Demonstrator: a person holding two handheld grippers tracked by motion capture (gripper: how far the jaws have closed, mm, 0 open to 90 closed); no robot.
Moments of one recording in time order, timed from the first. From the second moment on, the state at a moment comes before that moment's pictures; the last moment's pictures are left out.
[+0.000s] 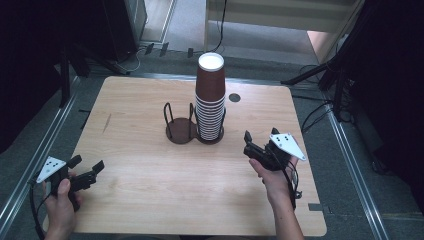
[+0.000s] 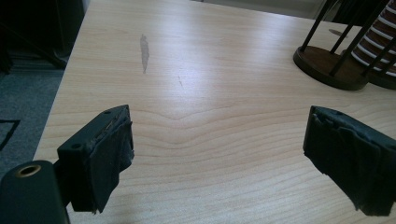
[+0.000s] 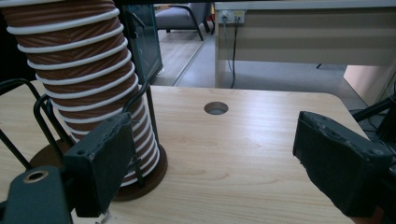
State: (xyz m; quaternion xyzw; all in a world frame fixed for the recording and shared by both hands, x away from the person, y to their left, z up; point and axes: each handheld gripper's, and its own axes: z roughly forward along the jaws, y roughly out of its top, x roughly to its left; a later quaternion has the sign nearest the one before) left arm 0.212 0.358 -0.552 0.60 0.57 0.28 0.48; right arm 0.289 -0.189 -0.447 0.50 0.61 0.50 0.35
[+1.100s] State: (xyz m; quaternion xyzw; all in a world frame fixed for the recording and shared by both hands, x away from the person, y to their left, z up) left arm 0.214 0.359 -0.552 0.61 0.57 0.27 0.48; right arm 0.312 -0.128 -0.414 0.46 0.63 0.53 0.33
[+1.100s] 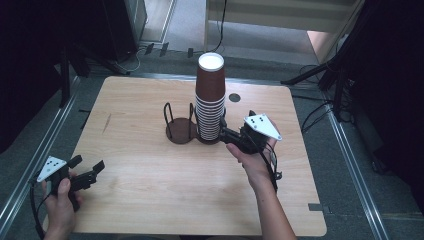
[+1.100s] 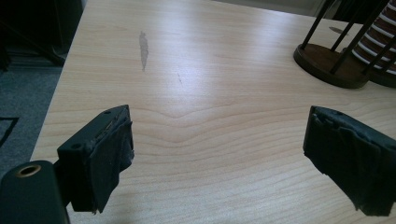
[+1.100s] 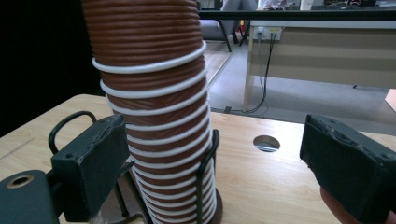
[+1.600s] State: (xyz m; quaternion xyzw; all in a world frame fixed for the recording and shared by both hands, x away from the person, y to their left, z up) left arm 0.214 0.358 -0.552 0.61 0.57 0.27 0.48; right arm 0.323 -0.105 -0.402 0.44 0.64 0.54 0.33
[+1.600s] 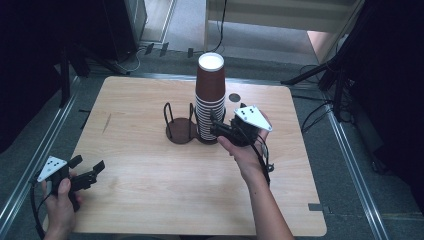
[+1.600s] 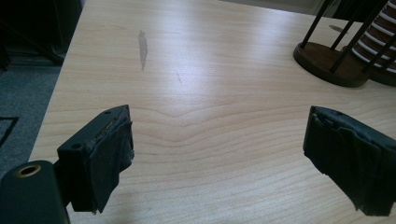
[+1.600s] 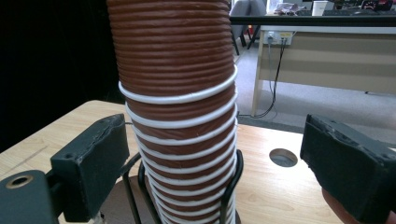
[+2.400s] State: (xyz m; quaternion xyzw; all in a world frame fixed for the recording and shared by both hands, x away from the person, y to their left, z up) left arm 0.214 0.358 -0.552 0.61 0.57 0.27 0.48; right arm 0.342 -0.081 -0.384 0.44 0.64 0.54 0.31
